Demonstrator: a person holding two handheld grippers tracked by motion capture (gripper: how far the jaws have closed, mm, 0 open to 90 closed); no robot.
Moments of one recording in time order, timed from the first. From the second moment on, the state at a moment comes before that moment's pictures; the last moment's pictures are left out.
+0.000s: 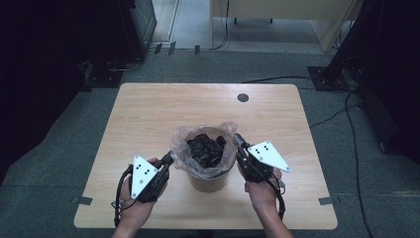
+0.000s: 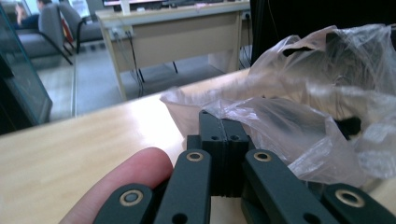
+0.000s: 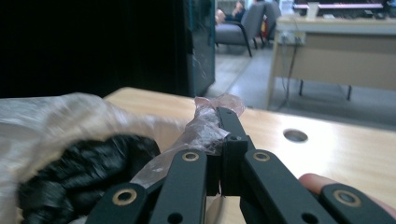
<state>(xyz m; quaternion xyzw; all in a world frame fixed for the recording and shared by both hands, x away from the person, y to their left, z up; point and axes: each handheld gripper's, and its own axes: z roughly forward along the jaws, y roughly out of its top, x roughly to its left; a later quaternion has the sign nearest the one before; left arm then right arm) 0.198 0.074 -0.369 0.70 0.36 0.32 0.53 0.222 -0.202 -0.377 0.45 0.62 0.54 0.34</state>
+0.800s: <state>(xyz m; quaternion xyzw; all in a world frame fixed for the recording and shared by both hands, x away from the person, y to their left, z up) 0.223 0.037 -0.351 0.75 0.30 0.30 0.51 0.214 -0.214 -0.359 0.43 0.62 0.61 0.22</state>
